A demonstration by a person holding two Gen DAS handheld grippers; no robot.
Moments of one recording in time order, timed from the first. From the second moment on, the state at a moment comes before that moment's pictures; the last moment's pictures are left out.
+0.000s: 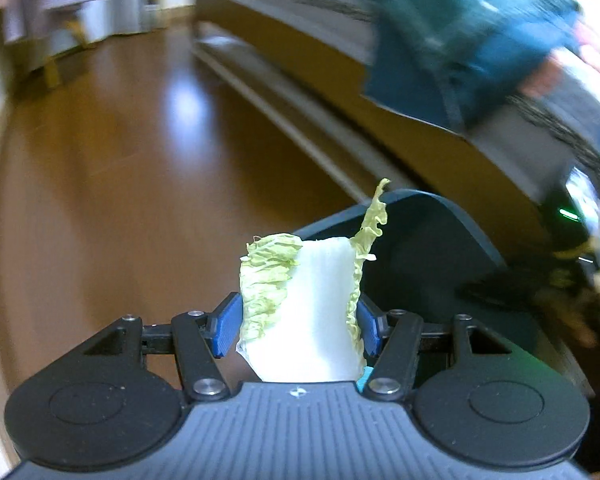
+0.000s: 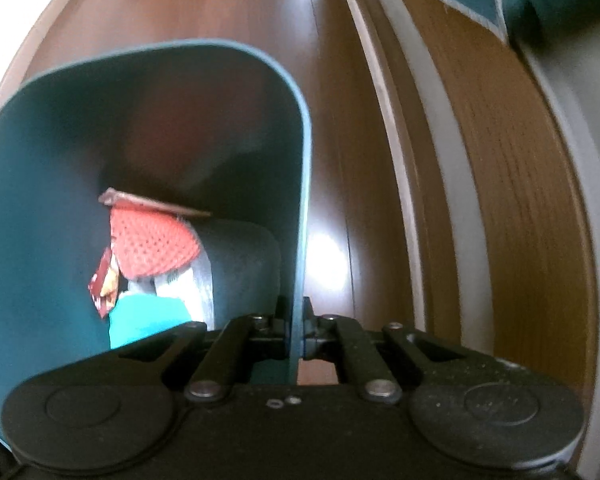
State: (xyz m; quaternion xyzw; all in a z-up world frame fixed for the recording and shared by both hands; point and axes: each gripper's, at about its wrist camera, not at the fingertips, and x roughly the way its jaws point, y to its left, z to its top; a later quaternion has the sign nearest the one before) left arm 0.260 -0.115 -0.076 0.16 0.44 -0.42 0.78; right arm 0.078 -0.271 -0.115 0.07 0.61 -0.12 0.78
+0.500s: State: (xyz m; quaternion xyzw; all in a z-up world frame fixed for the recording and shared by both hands) left arm 0.266 -0.242 -0.174 0.29 0.54 -0.37 0.70; right arm 0.090 -0.268 -0.106 0.04 0.59 -0.10 0.80
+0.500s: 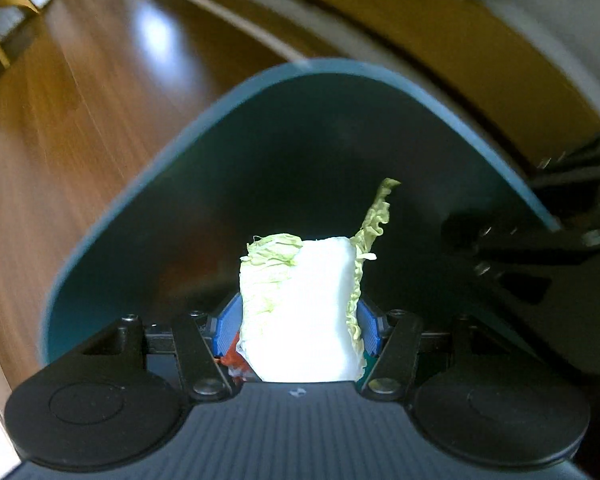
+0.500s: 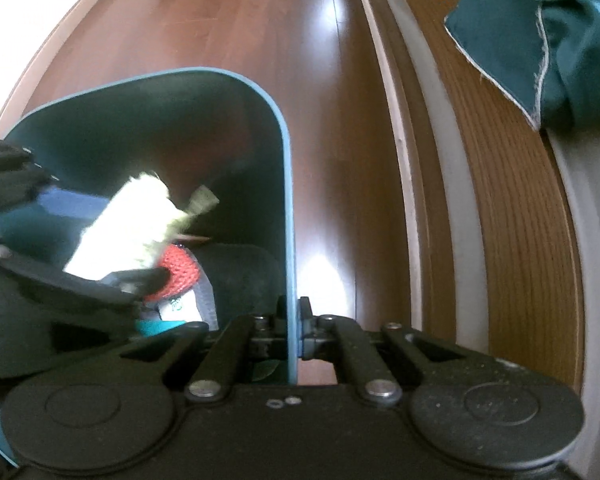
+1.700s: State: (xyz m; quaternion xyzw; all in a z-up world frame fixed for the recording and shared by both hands) left arm 0.368 -0.055 -0.076 0.11 0.49 -0.29 0.82; right arm 0.099 -0.271 -0.135 0.03 0.61 -0.09 0.79
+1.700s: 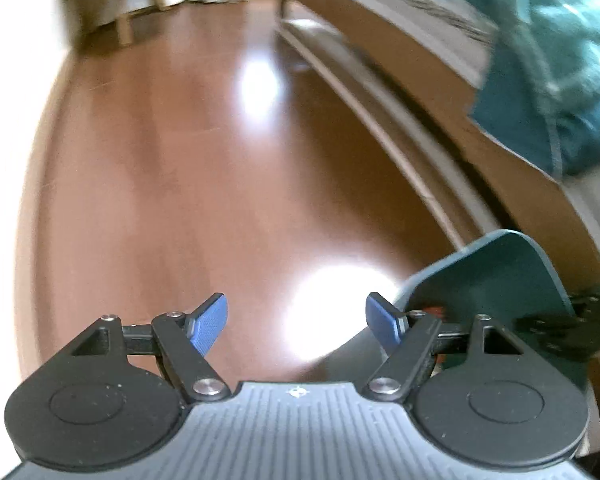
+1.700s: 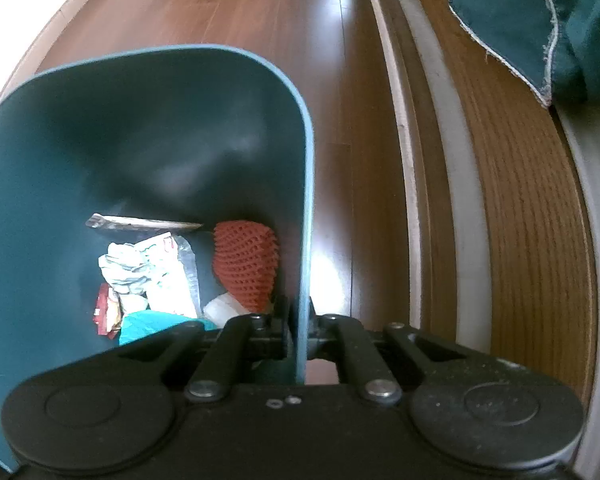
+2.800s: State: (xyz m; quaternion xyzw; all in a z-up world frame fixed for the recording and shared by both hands) left arm 0.426 0.176 -0.351 -0.07 0.63 0.05 0.77; right arm 0.235 -0.221 -0.090 -0.16 0.57 -0.09 0.80
